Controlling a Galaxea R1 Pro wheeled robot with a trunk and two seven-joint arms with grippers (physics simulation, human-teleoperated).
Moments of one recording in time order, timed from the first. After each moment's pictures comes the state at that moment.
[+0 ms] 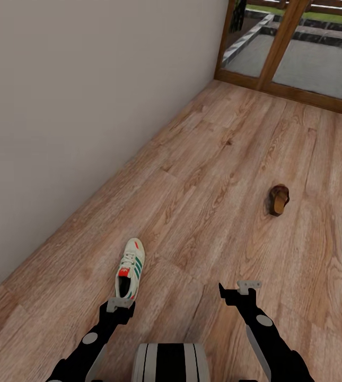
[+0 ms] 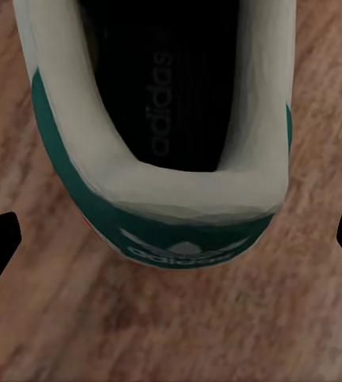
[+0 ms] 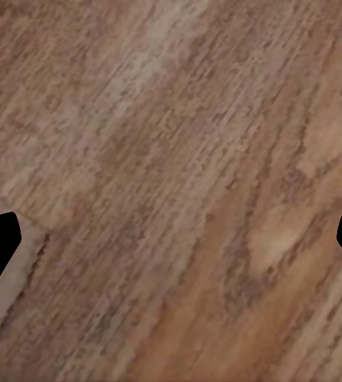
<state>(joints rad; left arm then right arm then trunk) -0.46 -0.04 0.01 -0.52 -0.06 -0.19 -0.08 -0.38 -0.01 -0.01 -0.92 0.00 0.05 0.01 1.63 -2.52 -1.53</state>
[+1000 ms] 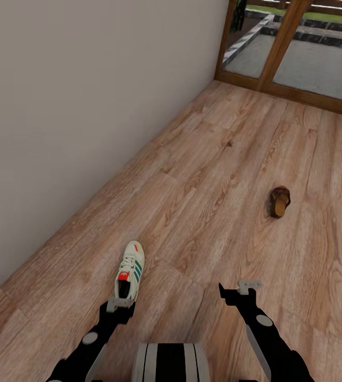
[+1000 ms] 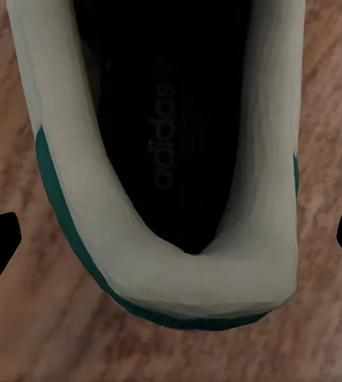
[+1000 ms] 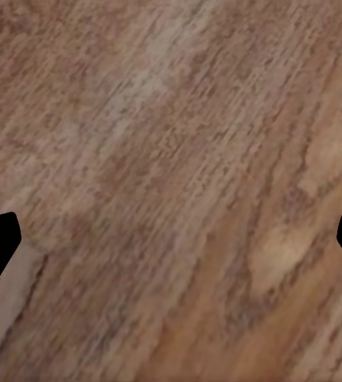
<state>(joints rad) -0.46 -0.04 0.01 -0.52 -0.06 -0.19 -0.08 -0.38 -0.01 -0.01 -0.92 0.00 0.05 0.01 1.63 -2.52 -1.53</state>
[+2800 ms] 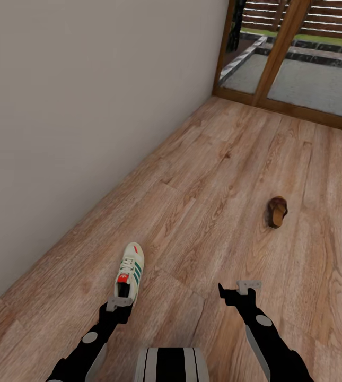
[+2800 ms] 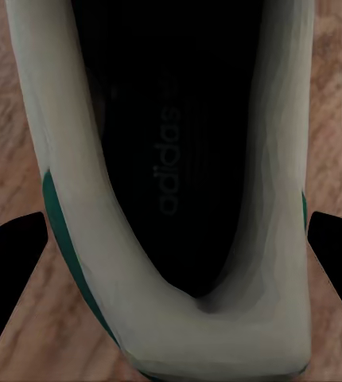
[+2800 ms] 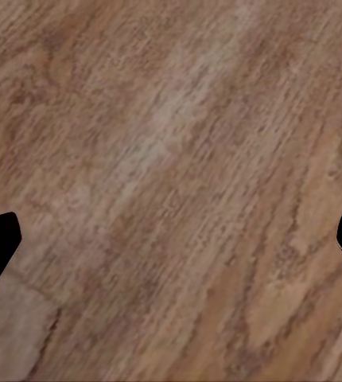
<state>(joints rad) -0.46 -0.04 0.01 -0.53 -0.06 -0.18 -0.07 -0.38 -0.01 -0.01 -0.92 0.00 0.05 0.01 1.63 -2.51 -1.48</state>
